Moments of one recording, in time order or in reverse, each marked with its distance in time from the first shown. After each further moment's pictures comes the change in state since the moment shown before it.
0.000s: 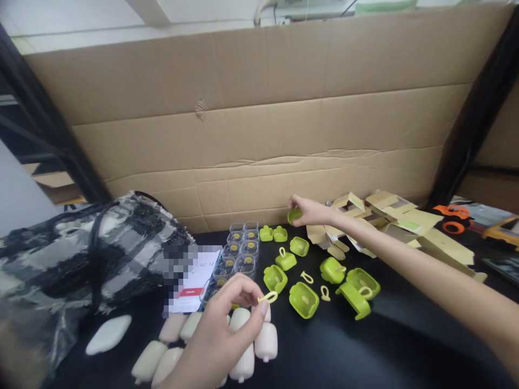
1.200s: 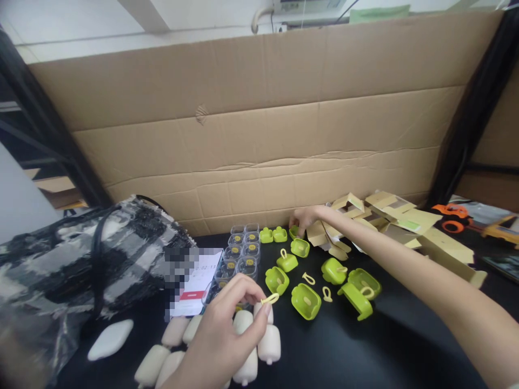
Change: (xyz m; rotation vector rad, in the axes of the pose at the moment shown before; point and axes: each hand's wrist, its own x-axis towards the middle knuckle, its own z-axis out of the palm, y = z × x) left_hand 0.000 -0.001 -0.002 0.167 0.007 0.095; right_hand 0.043 0.038 0.015 -0.121 -0.660 -0.001
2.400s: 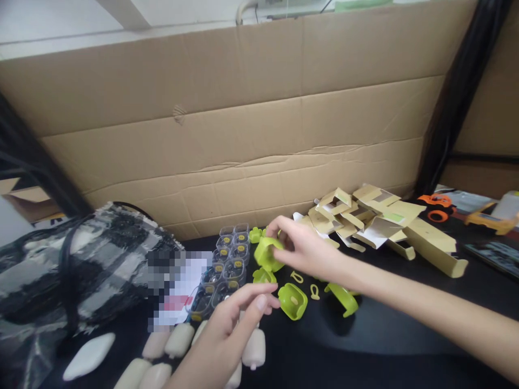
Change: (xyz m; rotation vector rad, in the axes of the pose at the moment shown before) left_hand 0.010 0.014 0.023 -0.420 -0.098 -0.292; right_hand -0.109 -0.124 0.064 0.191 0.908 -0.213
